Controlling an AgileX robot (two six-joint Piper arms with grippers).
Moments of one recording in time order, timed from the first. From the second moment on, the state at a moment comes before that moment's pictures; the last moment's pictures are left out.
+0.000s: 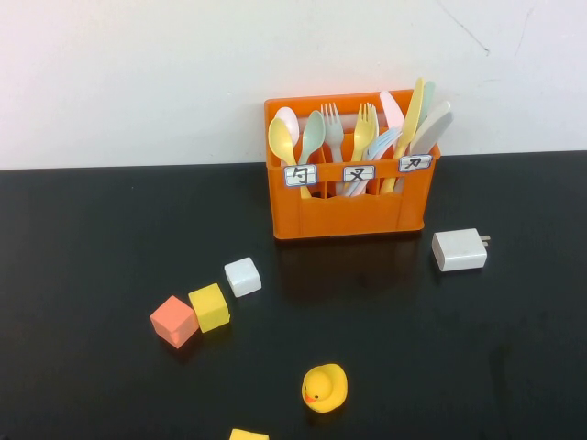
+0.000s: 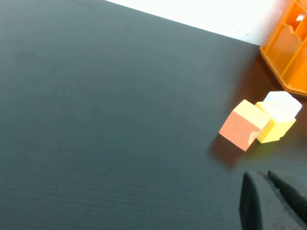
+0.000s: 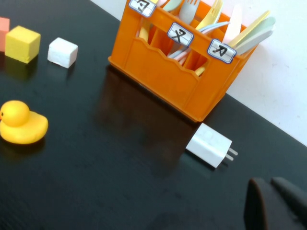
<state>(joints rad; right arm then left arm) 0.55 0.47 -0.25 -0.34 0.19 -0.04 -0.10 -0.01 0.02 0.00 0.35 -0.36</state>
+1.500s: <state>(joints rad) 0.55 0.46 -0.25 -0.34 0.19 -0.04 -0.10 -0.01 0.02 -0.02 0.35 -0.13</state>
